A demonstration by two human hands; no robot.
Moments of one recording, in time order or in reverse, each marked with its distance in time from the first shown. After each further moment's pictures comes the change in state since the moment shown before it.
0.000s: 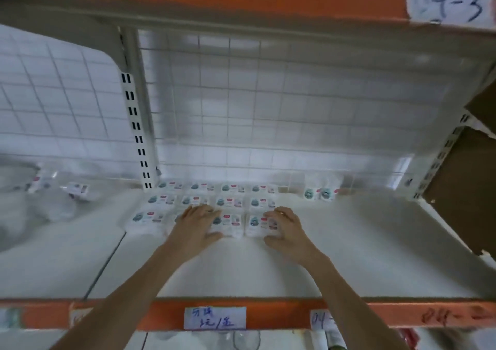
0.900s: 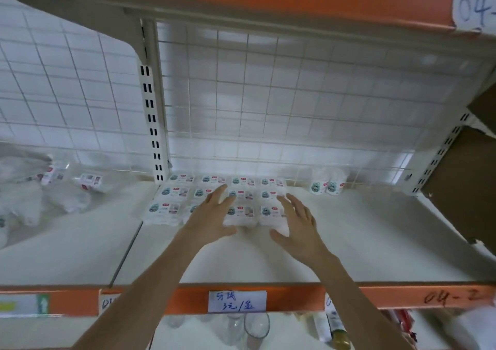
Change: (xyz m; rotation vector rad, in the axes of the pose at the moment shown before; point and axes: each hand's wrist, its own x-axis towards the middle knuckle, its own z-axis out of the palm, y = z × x) left_hand -0.005 0.007 -0.020 -0.100 -0.056 0.040; right_hand -0.030 -0.037 0.005 -0.181 0.191 -0.030
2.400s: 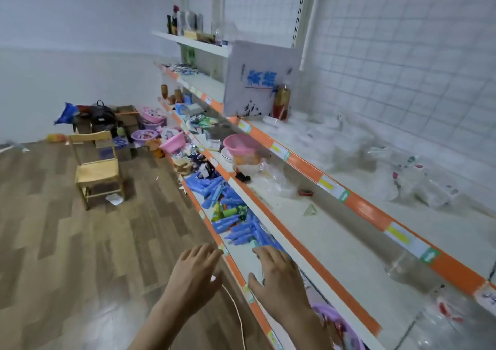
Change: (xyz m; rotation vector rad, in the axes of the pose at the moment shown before) left_hand -0.659 -0.153 -0.027 0.345 0.418 -0.966; right_hand -0.274 -0.500 0.214 0.114 -0.473 -0.933
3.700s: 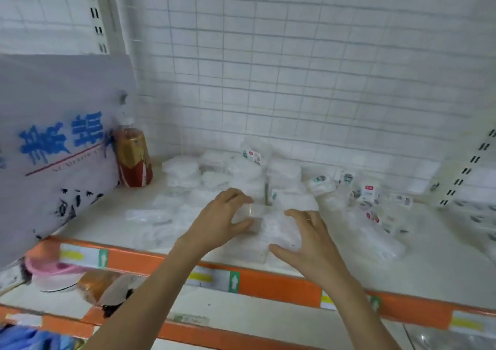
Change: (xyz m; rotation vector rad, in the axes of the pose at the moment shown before) left_hand 0.577 0.033 0.106 -0.621 -0.078 0.922; right_hand 0.317 0.187 -0.098 0.006 0.487 0.814
